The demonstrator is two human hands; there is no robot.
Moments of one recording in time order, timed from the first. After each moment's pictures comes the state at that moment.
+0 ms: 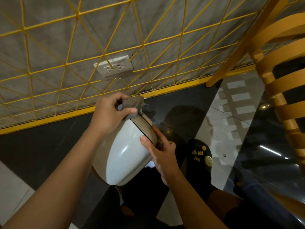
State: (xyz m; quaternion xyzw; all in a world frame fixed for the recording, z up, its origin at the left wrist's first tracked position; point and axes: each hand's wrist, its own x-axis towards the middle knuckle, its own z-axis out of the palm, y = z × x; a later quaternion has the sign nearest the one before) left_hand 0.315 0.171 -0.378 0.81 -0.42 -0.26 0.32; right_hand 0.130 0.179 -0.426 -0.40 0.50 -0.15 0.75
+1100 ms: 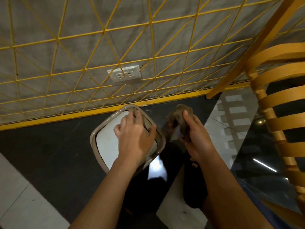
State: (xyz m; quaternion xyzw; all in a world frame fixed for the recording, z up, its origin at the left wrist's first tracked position) left_hand 0.234 0.194 -0.354 0.90 -0.39 -0.16 0.09; right_hand 0.107 0.096 -0.391 -0.28 0.46 -0.25 0.81
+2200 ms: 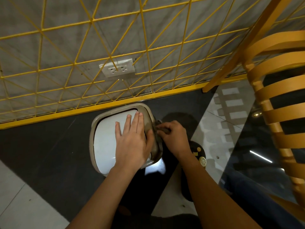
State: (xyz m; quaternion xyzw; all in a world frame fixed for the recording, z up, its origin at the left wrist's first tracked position) left_hand 0.219 0.213 -0.384 0.87 -0.47 -0.13 0.04; right_hand 0.120 0.121 -0.433 -0.72 0.50 -0.08 0.48
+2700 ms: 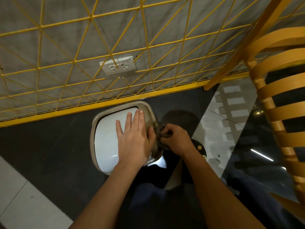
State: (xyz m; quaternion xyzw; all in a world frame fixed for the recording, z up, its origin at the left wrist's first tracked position) left_hand 0.215 0.209 -0.387 0.88 -0.46 -0.12 0.03; right_hand 0.113 0.121 -0.420 -0.68 0.50 0.03 0.54
